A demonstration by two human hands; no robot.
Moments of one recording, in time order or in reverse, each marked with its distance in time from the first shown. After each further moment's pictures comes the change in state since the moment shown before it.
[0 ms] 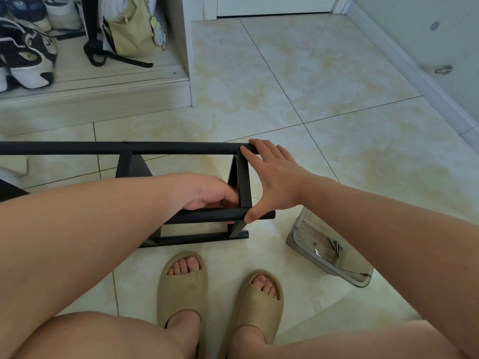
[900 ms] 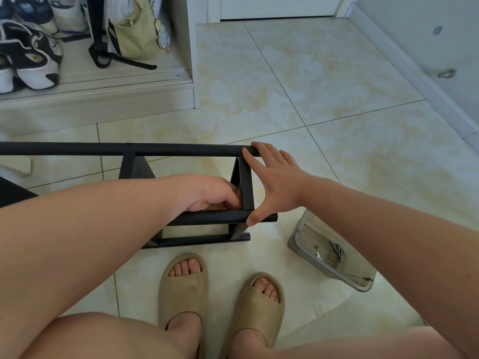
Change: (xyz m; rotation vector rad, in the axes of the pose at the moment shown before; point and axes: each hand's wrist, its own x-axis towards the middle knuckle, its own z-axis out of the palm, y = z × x) left_hand 0.001 0.001 -0.002 0.003 0.036 0.050; right_hand 0.003 0.001 0.002 -0.027 -0.058 0.007
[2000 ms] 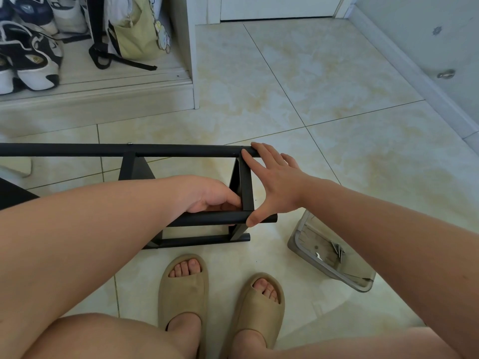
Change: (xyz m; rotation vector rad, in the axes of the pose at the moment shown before) left_hand -0.002 0.002 0.003 0.044 0.005 -0.113; right_hand 0.002 0.005 0.006 0.035 -0.005 -0.001
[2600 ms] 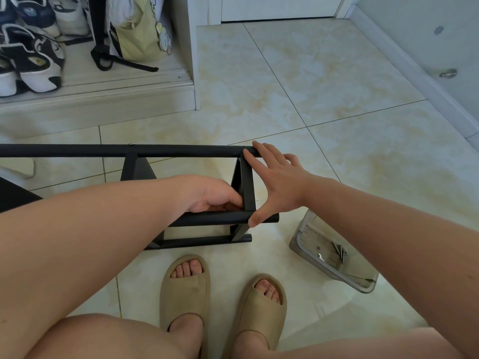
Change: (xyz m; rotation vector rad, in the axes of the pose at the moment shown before) left_hand 0.000 0.002 -0.001 0.029 -0.006 0.042; right_hand 0.000 0.000 -0.004 -0.033 -0.012 0.005
